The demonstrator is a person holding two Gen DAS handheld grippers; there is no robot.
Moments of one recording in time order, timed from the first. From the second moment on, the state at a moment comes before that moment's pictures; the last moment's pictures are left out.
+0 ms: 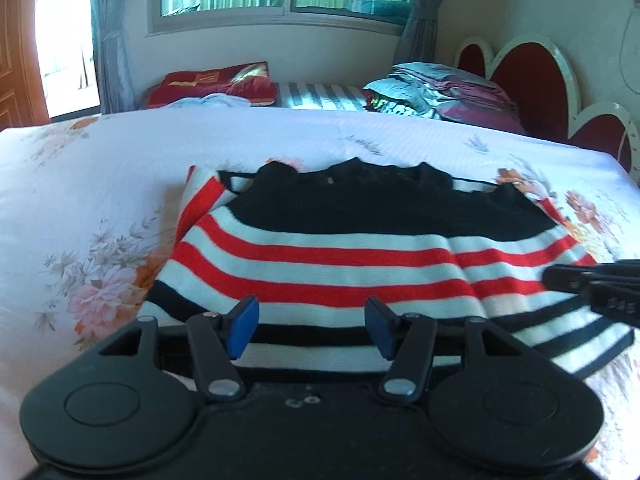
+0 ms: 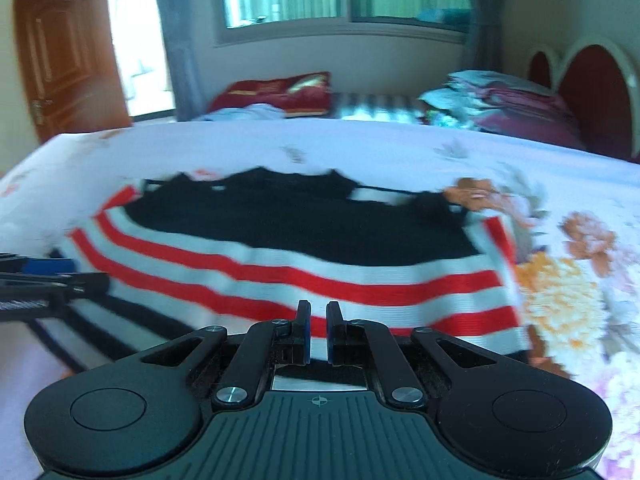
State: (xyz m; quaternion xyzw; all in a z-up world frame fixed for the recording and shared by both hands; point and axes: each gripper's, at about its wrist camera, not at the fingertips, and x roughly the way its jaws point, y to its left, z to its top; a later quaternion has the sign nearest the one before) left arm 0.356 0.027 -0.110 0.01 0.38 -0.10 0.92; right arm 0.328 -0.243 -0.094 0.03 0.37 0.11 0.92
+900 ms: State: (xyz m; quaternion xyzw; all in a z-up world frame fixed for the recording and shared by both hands) left arm 0.320 0.066 -0.140 -0.01 0.39 -0.10 0.91; right arm 0.266 -0.282 -0.124 0.03 0.40 0.02 0.91
